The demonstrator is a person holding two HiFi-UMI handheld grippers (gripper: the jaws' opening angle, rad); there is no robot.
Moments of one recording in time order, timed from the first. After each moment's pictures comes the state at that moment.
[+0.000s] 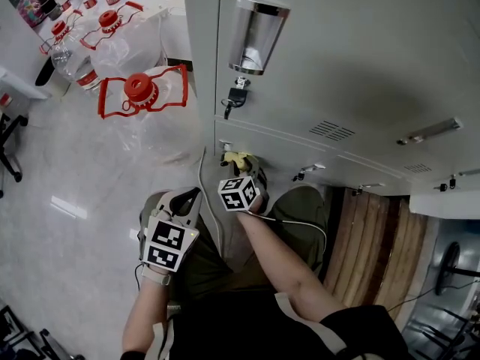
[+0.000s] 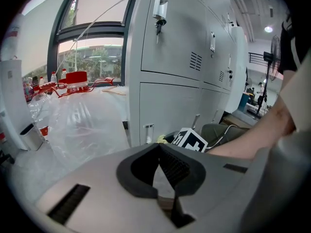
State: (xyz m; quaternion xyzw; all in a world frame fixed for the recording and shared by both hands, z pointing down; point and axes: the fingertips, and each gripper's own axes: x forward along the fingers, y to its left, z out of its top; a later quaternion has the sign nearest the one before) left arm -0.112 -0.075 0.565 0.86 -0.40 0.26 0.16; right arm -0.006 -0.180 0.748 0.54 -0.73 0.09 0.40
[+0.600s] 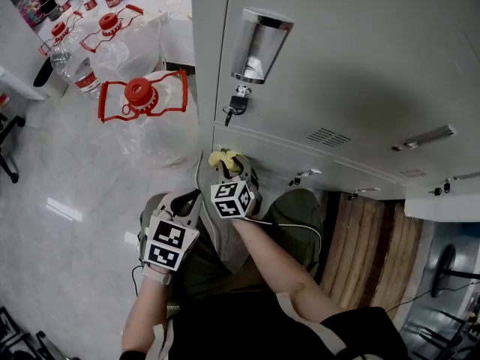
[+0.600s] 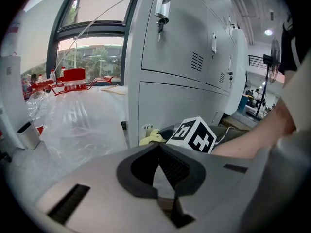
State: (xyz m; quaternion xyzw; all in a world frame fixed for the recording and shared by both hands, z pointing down) left arm -0.108 -0.082 0.569 0.87 -0.39 0.26 0.17; right arm -0.040 -0.187 0.695 0.52 -0.78 0.07 0.34
